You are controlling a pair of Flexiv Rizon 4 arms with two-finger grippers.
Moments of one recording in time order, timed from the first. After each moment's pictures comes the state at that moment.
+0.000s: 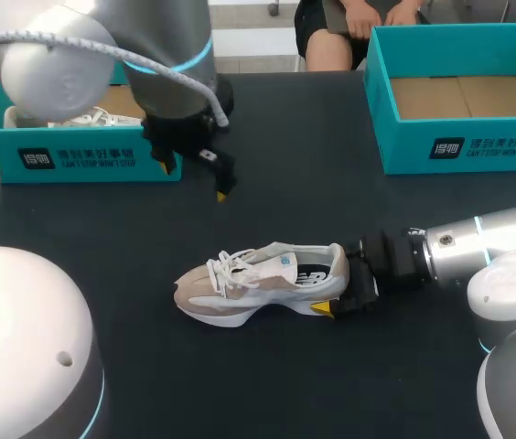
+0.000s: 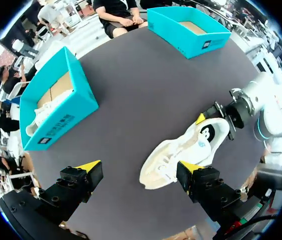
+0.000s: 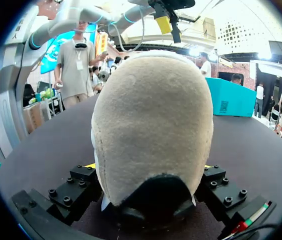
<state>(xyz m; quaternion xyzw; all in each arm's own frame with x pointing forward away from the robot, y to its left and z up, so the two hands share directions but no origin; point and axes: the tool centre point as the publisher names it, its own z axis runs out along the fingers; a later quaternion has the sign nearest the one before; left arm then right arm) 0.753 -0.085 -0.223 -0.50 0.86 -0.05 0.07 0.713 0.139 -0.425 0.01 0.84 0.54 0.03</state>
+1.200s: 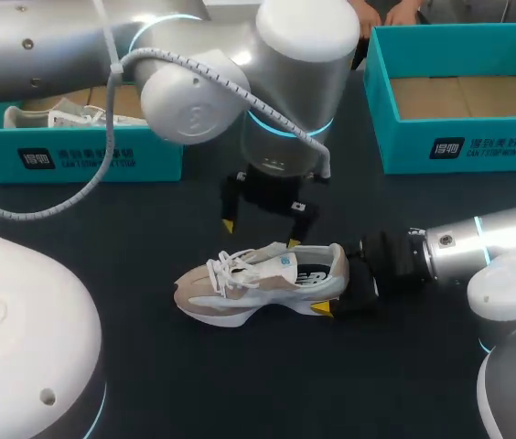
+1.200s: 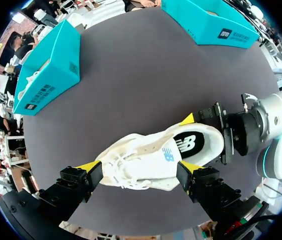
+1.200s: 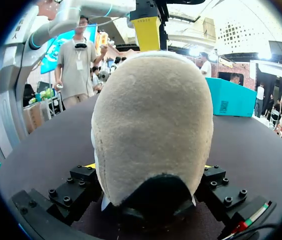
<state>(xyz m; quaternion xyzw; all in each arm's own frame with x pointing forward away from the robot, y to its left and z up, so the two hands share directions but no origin) 0.708 -0.176 -0.285 -0.62 0.78 0.02 0.06 0.713 0.139 -0.425 0.01 0.84 0.54 0.03</state>
